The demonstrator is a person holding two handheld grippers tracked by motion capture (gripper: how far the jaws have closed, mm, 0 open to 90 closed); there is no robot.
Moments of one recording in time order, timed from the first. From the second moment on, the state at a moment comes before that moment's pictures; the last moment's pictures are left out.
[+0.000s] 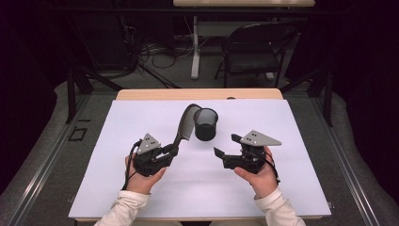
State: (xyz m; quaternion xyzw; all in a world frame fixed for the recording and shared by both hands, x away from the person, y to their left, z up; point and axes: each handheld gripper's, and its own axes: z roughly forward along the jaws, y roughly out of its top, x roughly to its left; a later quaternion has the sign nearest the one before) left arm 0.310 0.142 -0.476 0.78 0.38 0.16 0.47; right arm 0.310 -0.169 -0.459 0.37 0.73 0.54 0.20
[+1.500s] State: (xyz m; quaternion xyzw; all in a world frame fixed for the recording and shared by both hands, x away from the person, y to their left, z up) left arm 0.302 0.139 -0.485 0.77 0.37 0.20 0.47; right arm 0.331 -0.153 -0.433 0.37 0.72 0.57 0.13
